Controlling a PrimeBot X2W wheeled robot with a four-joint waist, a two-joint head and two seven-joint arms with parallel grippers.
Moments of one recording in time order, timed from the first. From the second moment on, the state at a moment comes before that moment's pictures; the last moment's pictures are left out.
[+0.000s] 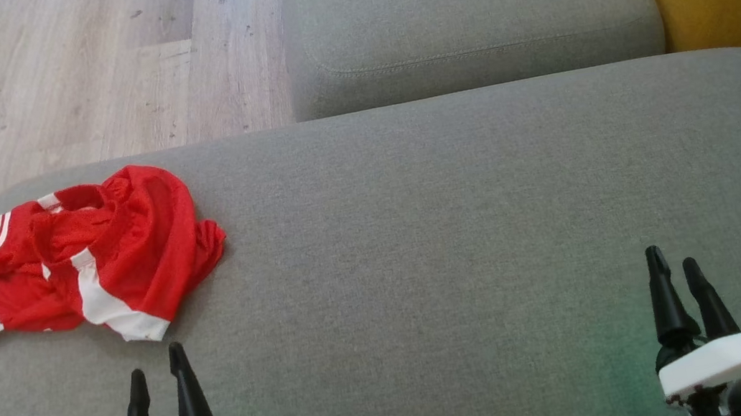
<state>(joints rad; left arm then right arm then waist) 0.07 0.06 -0.11 0.19 -0.66 0.02 -0.10 0.06 -0.04 0.01 0.26 0.69 0.13 -0.10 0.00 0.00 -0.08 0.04</state>
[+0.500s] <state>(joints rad) 0.09 0.09 -0.18 0.17 -0.49 0.05 -0.14 0.08 -0.04 0.04 0.25 0.50 0.13 -0.14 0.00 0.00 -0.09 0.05</state>
